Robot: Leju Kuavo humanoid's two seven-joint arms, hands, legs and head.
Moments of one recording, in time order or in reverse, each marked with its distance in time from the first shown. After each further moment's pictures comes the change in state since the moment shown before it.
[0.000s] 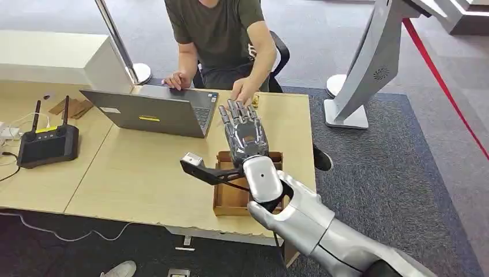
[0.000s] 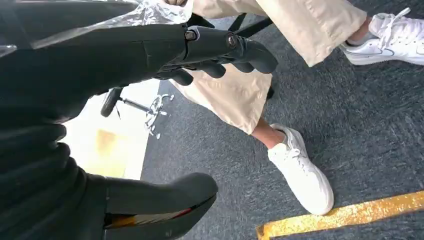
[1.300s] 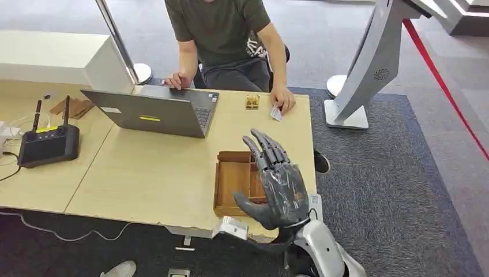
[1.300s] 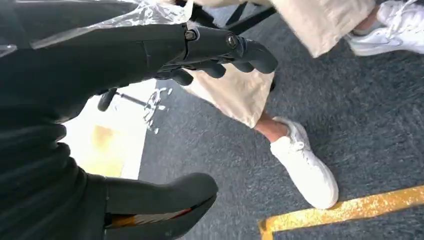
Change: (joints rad) left arm 0.045 0.009 0.025 0.002 0.036 0.000 -0.069; right arm 0.519 -0.325 -0.179 -0.795 -0.090 -0.231 -0.231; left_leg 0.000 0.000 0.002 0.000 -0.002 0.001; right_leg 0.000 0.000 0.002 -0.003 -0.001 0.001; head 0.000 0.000
